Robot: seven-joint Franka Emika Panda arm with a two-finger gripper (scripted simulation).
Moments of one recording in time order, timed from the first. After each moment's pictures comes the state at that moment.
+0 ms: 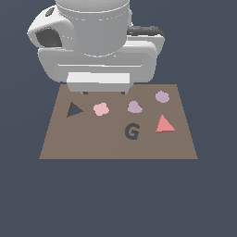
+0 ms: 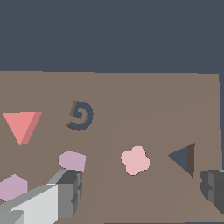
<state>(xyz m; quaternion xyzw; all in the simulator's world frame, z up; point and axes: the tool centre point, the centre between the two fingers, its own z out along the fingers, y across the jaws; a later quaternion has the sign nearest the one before) 0.014 -0.034 0.180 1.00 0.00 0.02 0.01</state>
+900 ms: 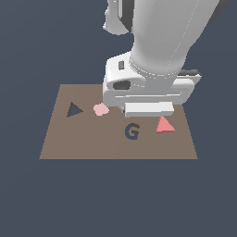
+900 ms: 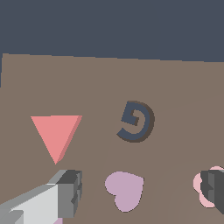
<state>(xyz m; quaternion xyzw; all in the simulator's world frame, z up) 0.024 0.062 0.112 1.00 0.02 0.01 0.00</state>
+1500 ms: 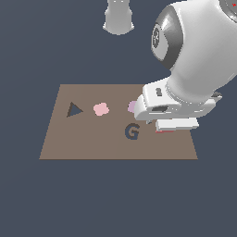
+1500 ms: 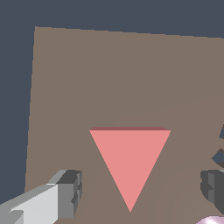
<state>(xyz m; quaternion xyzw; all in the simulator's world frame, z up) 0.032 0.145 0.054 1.00 0.03 0.00 0.00</state>
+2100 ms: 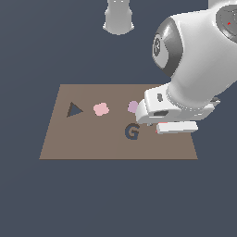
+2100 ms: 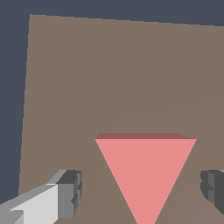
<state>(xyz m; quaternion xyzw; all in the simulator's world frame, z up) 0.034 0.152 0.039 1.00 0.03 0.00 0.00</state>
